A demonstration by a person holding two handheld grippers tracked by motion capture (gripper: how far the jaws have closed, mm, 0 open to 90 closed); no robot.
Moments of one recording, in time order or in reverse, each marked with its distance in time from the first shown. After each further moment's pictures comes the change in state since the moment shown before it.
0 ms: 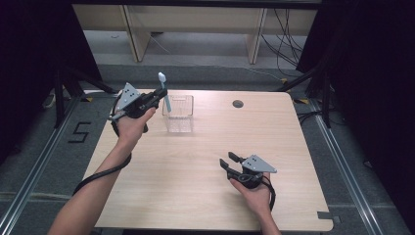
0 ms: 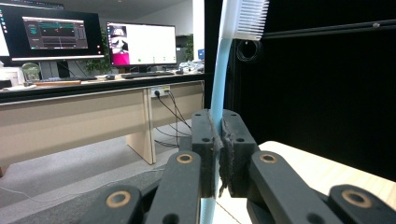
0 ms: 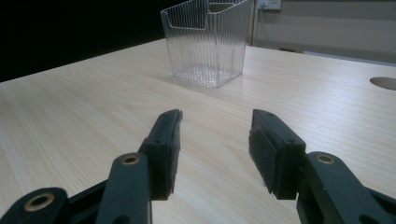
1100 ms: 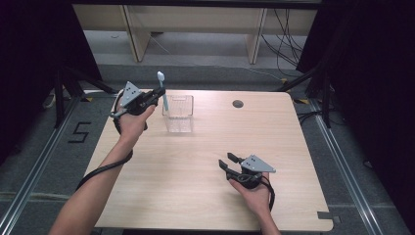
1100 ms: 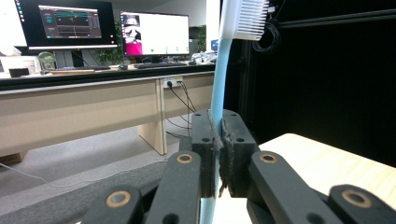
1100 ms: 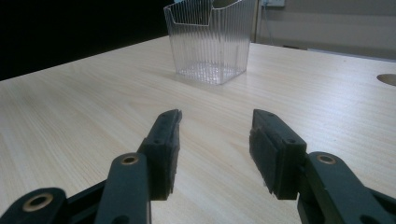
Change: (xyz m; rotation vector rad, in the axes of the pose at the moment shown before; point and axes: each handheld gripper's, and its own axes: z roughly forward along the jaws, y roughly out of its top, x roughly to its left) left arm 0.018 -0.016 0.012 0.034 0.051 -0.004; right arm 0.001 -0.001 0.002 0.003 0.003 0.002
